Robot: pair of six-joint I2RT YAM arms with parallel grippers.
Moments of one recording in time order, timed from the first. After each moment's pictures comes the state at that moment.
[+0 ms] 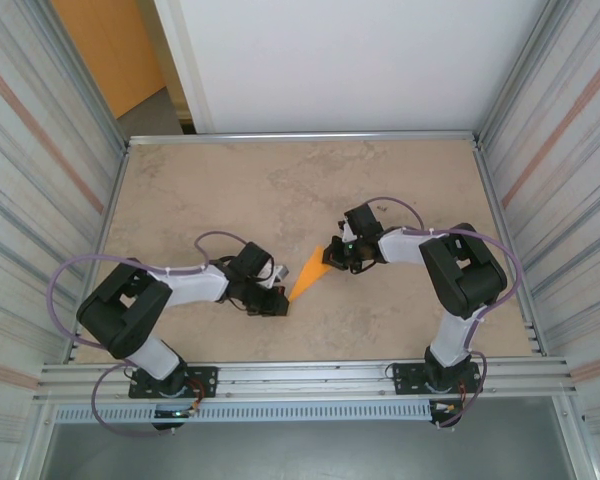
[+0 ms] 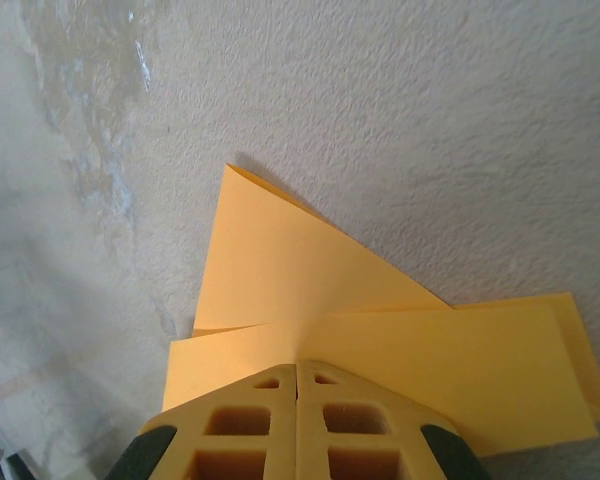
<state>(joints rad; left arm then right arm) -0.70 1.57 0.64 -0.27 0.57 -0.55 0.49 1.81 0.88 -0.11 -0.43 0.75</state>
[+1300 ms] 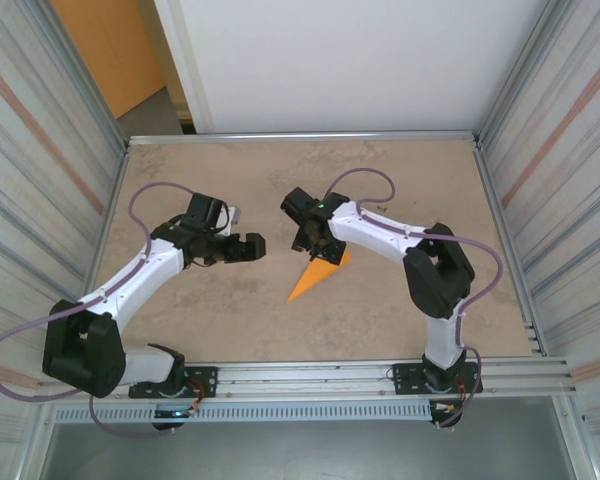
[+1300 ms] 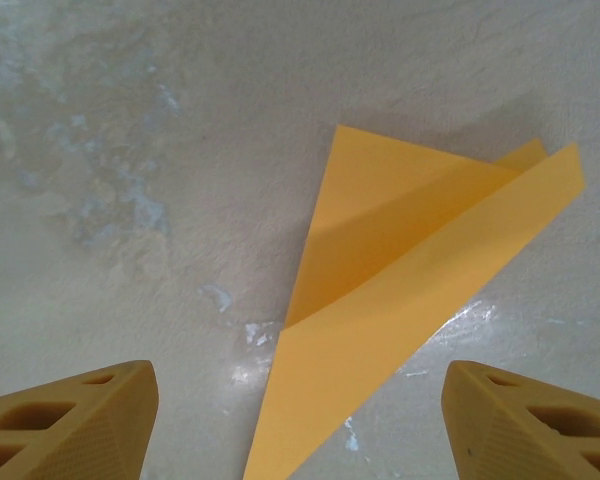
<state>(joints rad) -0.38 1.31 0.92 -0.63 0.27 -0.38 0.80 1.94 1.53 -0.97 0.16 1.15</state>
